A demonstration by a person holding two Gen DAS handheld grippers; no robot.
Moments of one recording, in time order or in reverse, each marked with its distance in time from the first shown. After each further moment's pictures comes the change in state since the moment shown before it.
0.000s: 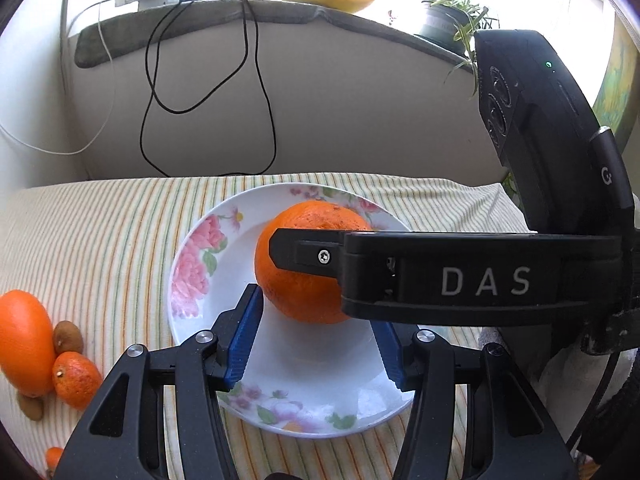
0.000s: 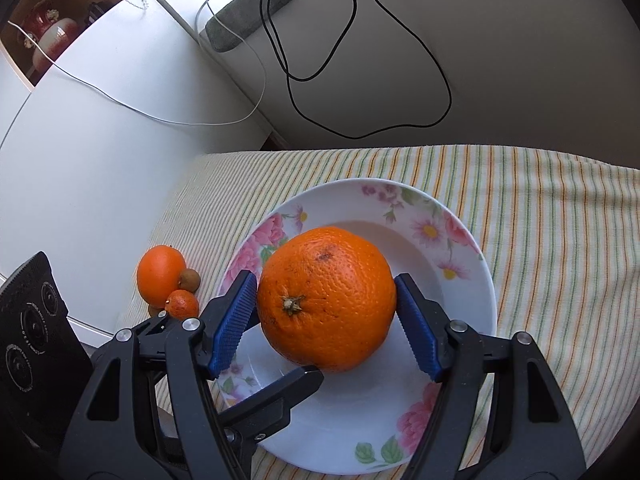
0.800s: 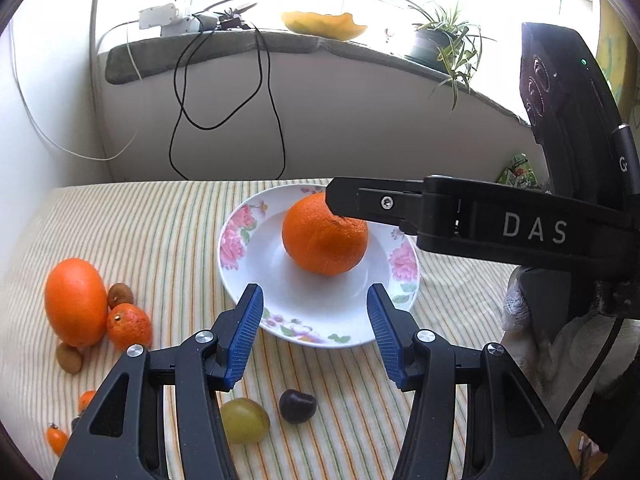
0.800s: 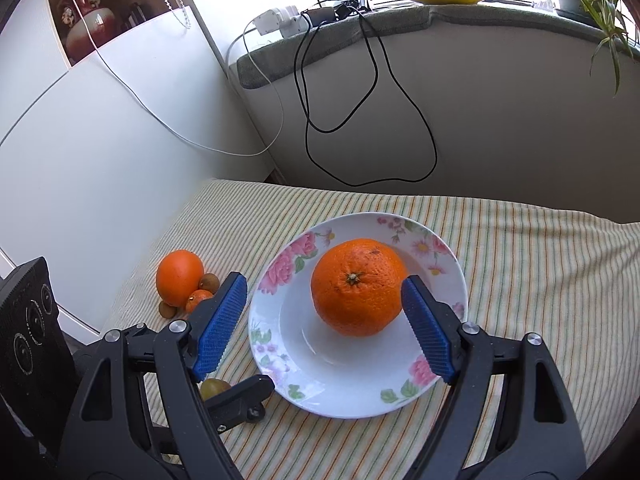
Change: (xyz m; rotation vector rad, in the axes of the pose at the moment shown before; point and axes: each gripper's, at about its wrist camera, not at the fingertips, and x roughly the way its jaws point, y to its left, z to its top) left arm -0.066 -0.002 -0.032 0.007 -0.062 0.016; right arm -0.069 0.053 -0.033 -0.110 -0.183 -0.120
